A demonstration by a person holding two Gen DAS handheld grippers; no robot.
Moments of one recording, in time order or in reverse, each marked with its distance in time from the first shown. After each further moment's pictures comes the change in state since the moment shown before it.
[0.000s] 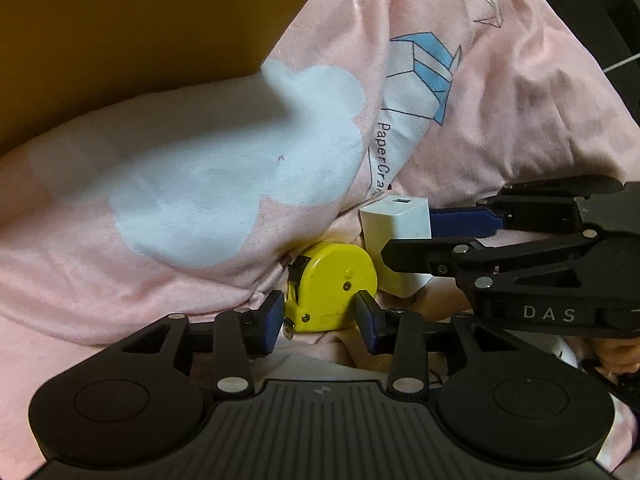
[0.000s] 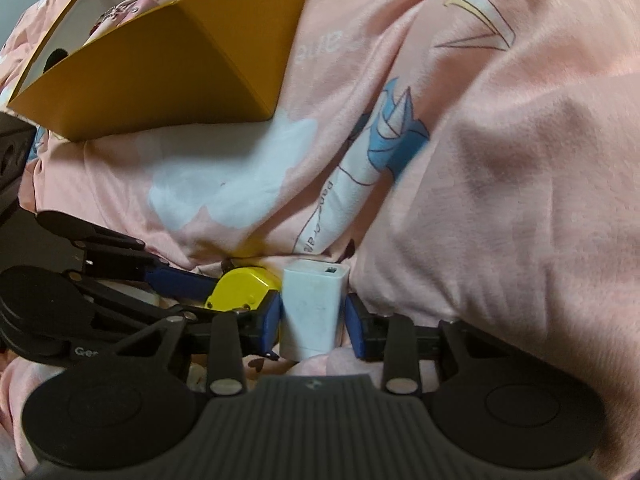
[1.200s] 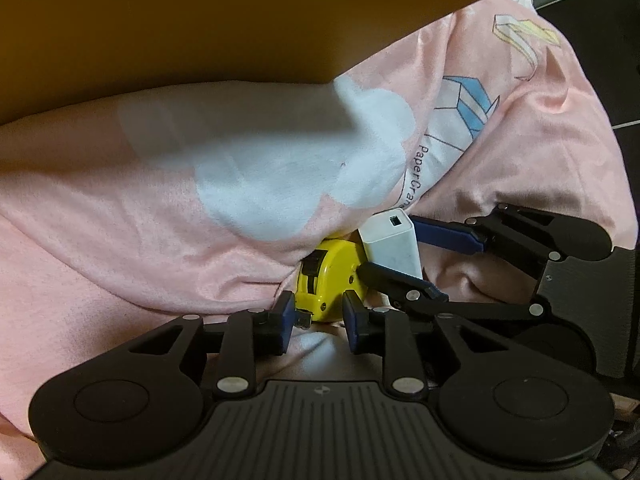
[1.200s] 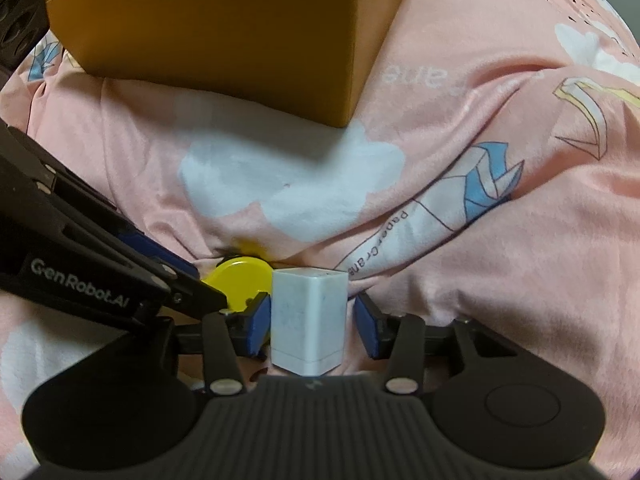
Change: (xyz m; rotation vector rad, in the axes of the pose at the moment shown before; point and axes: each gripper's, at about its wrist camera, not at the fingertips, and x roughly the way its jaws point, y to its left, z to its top) left arm -0.033 0.018 -0.012 -0.177 0.009 -0.022; right arm 0.014 0.054 -0.010 -0.260 -0.028 -0.157
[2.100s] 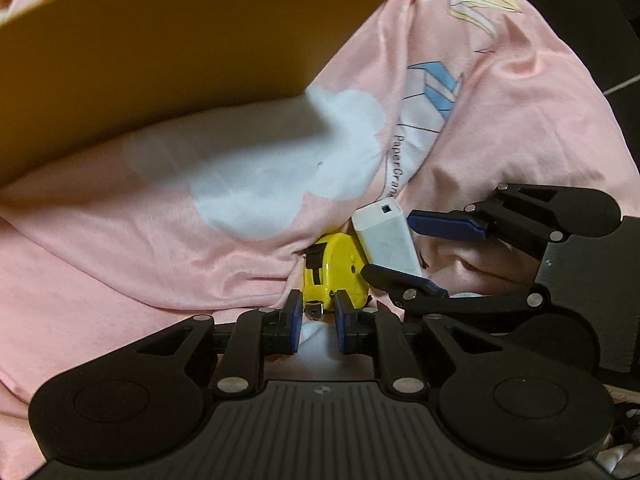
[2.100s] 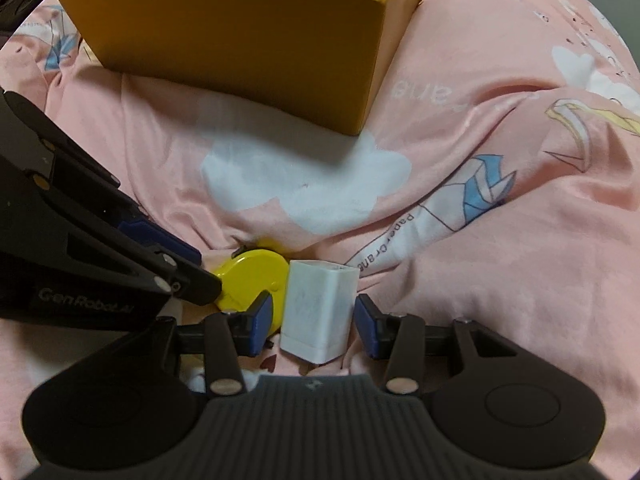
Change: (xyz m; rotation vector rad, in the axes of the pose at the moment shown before) left arm -0.011 -0.023 0.003 0.124 -0.026 0.113; right arm -0.012 0.012 -0.004 -0.046 -0.011 -0.028
